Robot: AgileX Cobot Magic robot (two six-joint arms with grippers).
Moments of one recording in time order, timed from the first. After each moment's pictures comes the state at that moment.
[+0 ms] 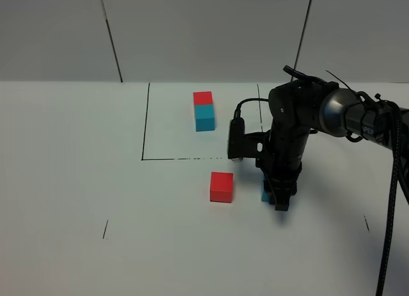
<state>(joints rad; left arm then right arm) -0.02 0.00 -0.51 -0.10 1.07 0.07 0.31 2.25 -1.63 0.00 0.97 -1.12</state>
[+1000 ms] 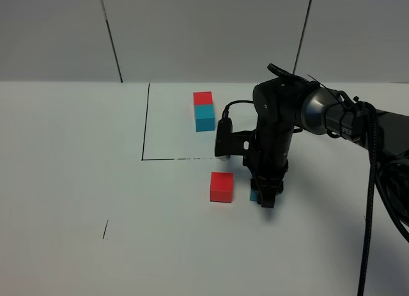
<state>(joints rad) -0.02 0.00 -0.51 -0.10 1.07 0.07 0.34 2.33 -1.78 0.03 1.07 -1.10</state>
